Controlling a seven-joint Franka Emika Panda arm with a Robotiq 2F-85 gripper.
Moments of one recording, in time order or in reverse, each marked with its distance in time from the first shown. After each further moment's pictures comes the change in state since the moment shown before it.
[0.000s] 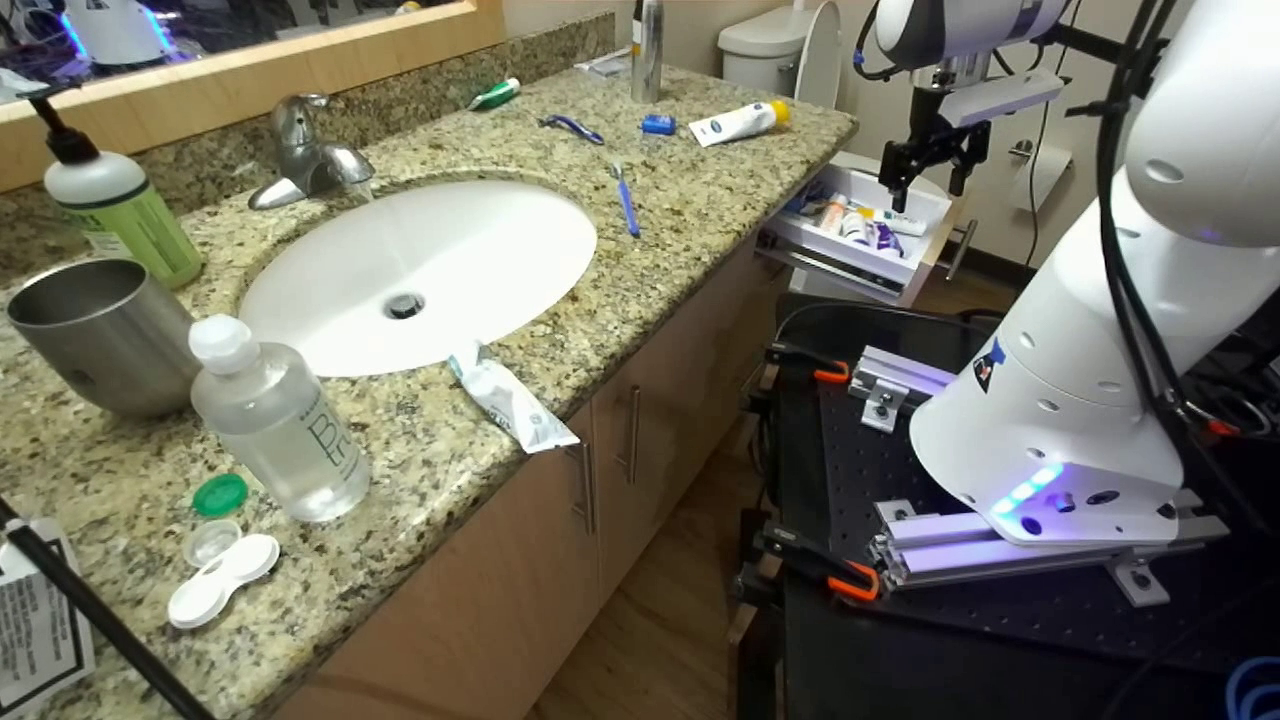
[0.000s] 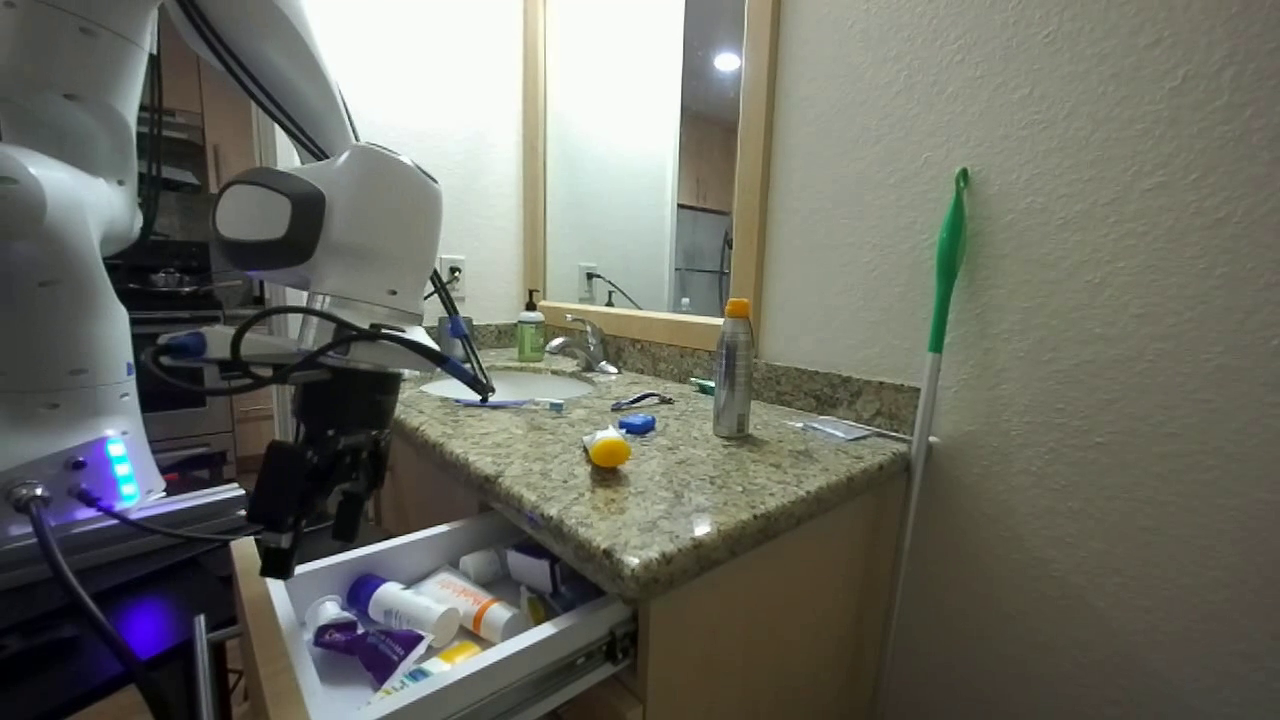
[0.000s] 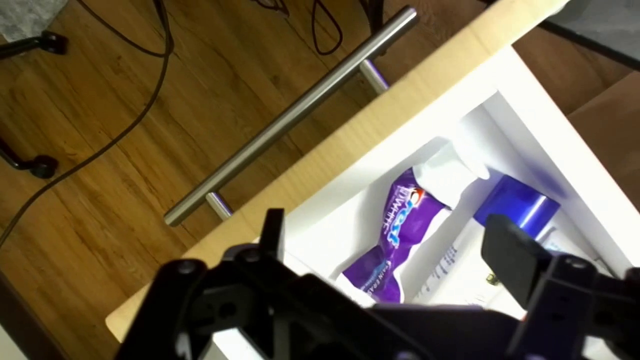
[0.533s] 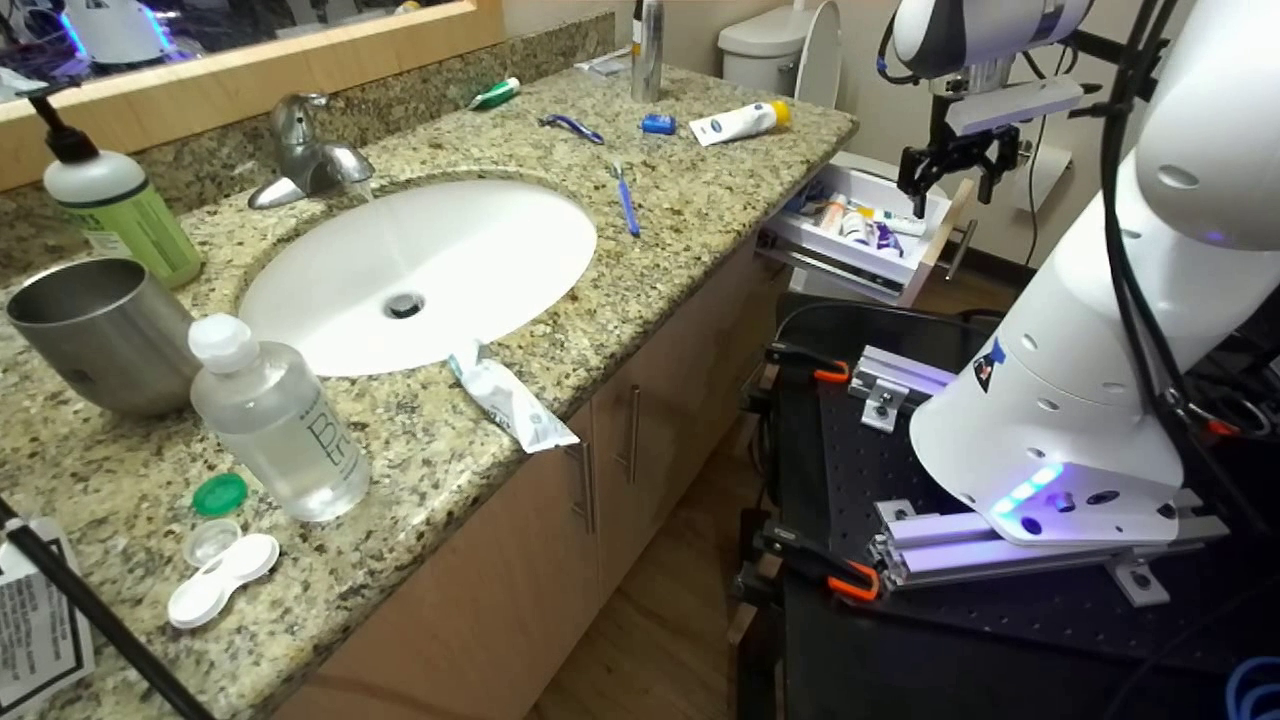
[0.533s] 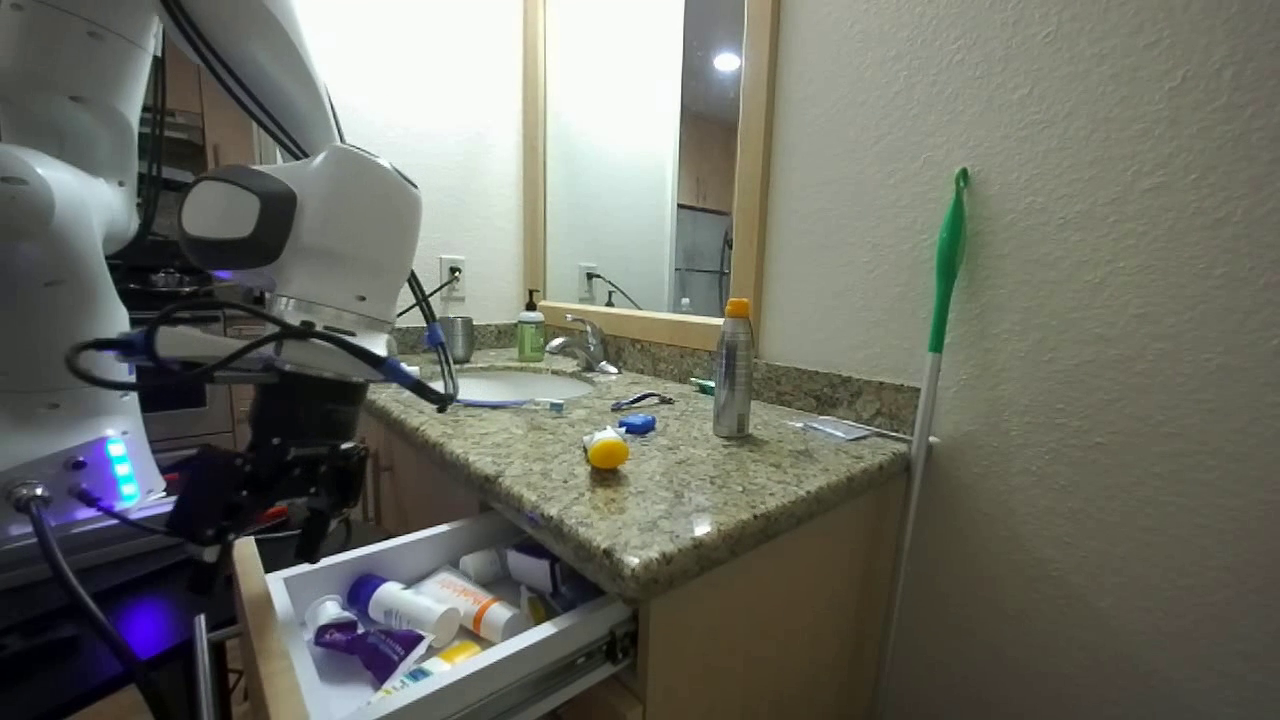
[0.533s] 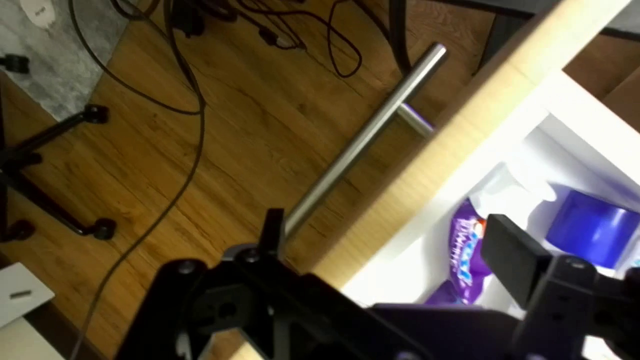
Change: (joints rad) arm 0.046 0.015 -0.107 -0.023 -0.058 0.000 0.193
